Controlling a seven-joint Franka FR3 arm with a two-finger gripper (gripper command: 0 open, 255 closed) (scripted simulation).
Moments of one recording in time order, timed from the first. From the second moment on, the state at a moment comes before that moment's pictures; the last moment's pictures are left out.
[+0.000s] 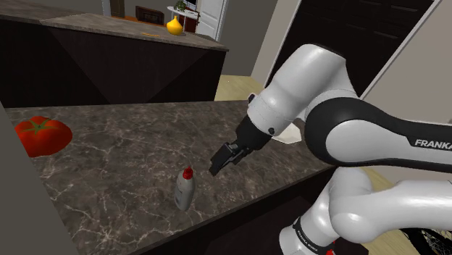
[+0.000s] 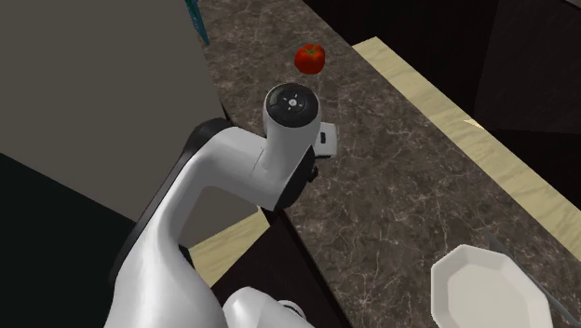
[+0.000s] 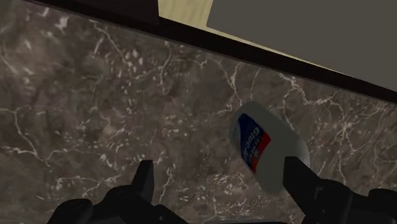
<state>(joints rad) 0.18 -0.84 0.41 -2.65 0.44 2.10 0.36</state>
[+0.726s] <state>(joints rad) 0.20 -0.71 0.60 -2.65 0.54 2.41 0.46</state>
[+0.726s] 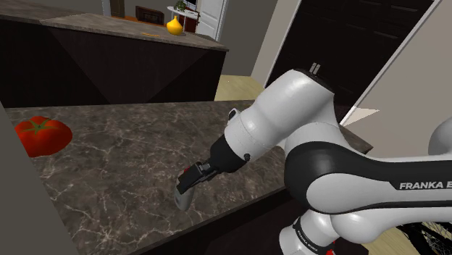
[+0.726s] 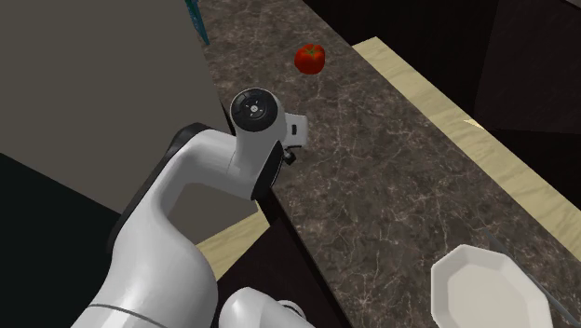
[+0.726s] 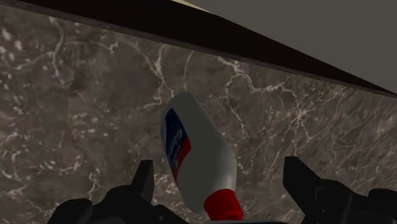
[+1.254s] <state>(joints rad) 0.20 -0.69 0.62 -2.68 0.56 2.46 0.46</state>
